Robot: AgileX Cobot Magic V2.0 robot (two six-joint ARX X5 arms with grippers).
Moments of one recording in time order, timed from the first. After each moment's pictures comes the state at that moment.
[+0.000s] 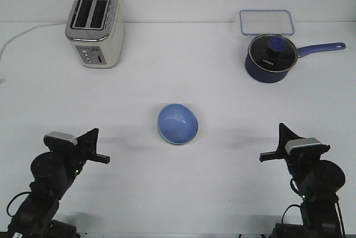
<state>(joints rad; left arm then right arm) -0.26 0.58 0.53 -0.13 0.02 -0.12 -0.09 0.49 0.48 -0.14 -0.23 0.00</state>
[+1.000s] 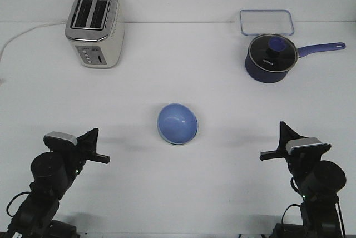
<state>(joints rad) -0.26 0.58 0.53 -0.13 0.02 -0.12 -0.09 0.49 0.48 -0.11 -0.23 0.00</state>
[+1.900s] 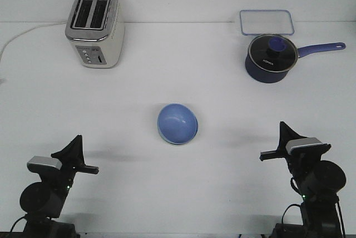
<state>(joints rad) -0.11 0.19 0.26 0.02 0.02 -0.10 -0.09 0.49 0.48 -0.11 -0.23 0.00</state>
